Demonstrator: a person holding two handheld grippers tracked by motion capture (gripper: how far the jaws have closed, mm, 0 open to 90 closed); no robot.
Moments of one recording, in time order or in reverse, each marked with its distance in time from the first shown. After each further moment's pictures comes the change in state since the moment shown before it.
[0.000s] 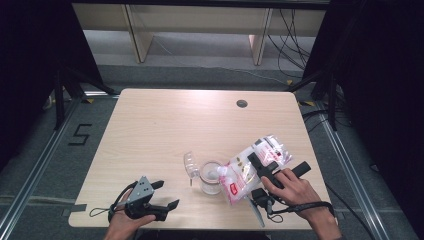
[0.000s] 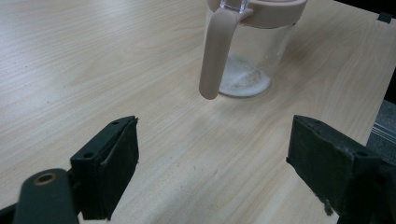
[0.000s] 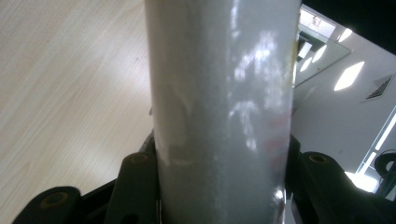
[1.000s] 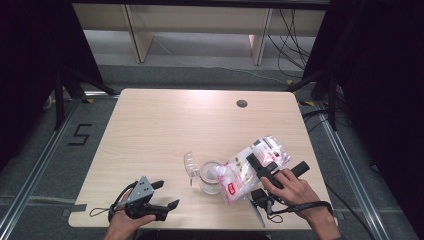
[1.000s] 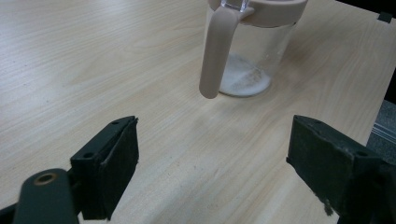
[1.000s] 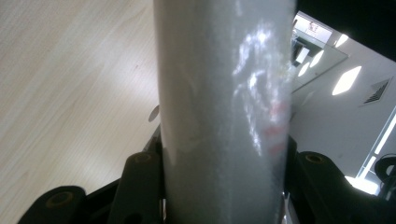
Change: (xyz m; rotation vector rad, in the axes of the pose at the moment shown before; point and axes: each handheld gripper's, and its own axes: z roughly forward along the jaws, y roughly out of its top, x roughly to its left) left arm 0.000 0.000 0.000 0.004 0.005 -0.005; right arm 0.002 0.001 0.002 -0.028 -0.005 0.027
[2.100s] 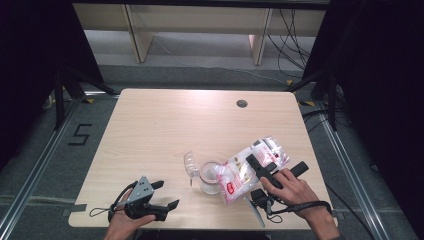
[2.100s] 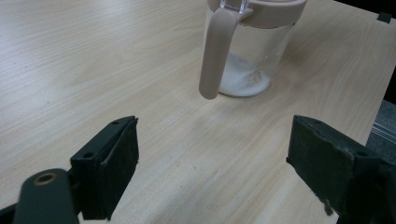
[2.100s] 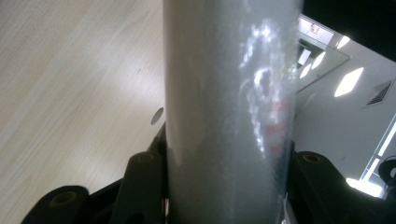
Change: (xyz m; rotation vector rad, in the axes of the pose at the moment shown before) left arm 0.000 0.000 0.000 -0.008 -0.007 0.000; right arm 0.004 0.001 0.001 -0.007 -0.005 0.030
